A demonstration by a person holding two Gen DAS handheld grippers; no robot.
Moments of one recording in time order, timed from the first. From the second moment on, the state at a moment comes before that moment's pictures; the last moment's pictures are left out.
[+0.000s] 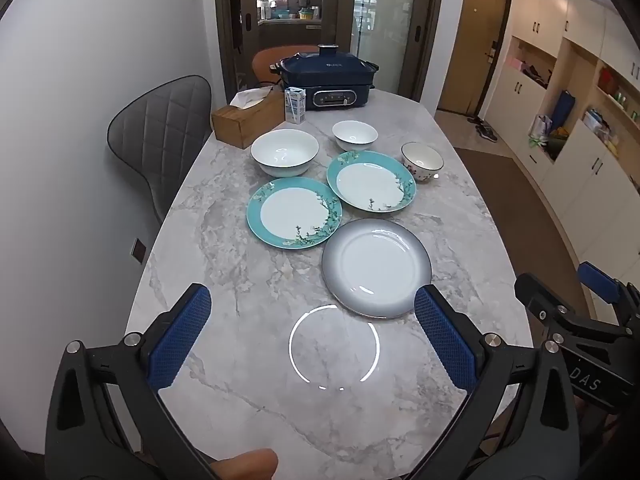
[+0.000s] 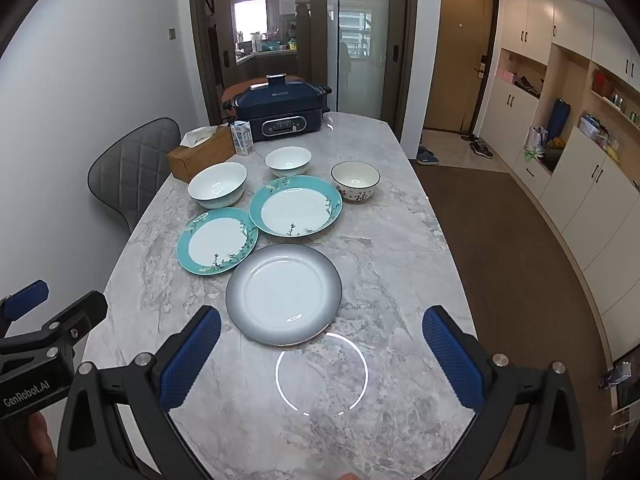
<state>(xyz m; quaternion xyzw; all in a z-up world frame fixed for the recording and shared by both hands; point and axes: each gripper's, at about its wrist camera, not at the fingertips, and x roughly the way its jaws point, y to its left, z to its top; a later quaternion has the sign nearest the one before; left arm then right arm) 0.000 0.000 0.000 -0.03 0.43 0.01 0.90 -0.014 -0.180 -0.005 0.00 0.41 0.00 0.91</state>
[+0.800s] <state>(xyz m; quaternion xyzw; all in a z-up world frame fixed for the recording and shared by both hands) -0.001 -0.001 -0.003 -0.03 0.43 0.01 0.90 -0.015 -0.179 -0.006 0.00 0.41 0.00 0.91</state>
